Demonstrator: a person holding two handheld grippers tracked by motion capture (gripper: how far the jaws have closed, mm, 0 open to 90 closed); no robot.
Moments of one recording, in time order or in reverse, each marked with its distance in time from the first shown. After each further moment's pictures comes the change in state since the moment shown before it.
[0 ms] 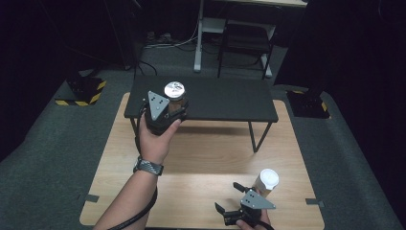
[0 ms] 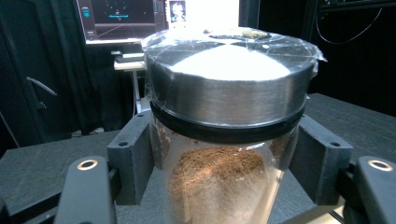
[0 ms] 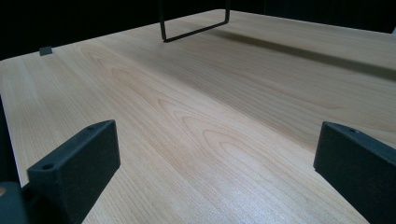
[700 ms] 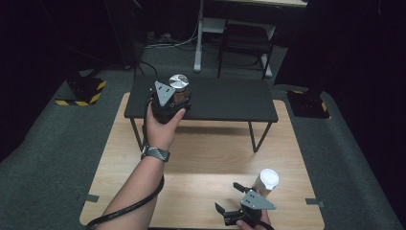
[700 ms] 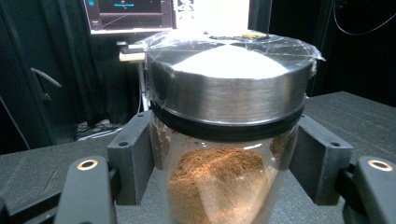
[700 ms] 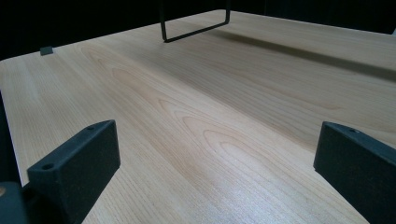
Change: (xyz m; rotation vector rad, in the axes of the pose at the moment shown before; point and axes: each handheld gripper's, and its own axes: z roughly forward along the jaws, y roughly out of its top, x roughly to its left) left arm 0.001 0.007 0.038 0.037 0.030 -0.004; right arm 0.000 0.000 -0.001 -0.001 0.001 0.000
